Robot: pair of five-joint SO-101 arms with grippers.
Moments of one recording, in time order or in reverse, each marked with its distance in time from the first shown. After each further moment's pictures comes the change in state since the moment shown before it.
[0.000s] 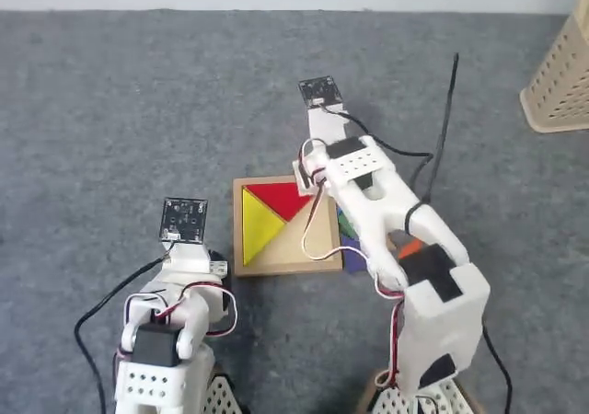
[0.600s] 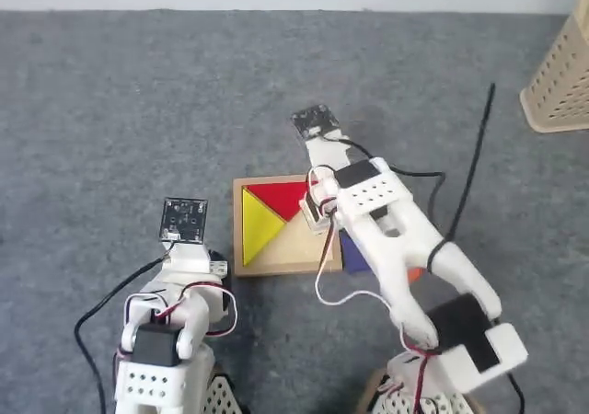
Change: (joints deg) left arm 0.0 0.0 0.0 0.0 0.0; right arm -2.5 -16.3 16.6 7.6 8.2
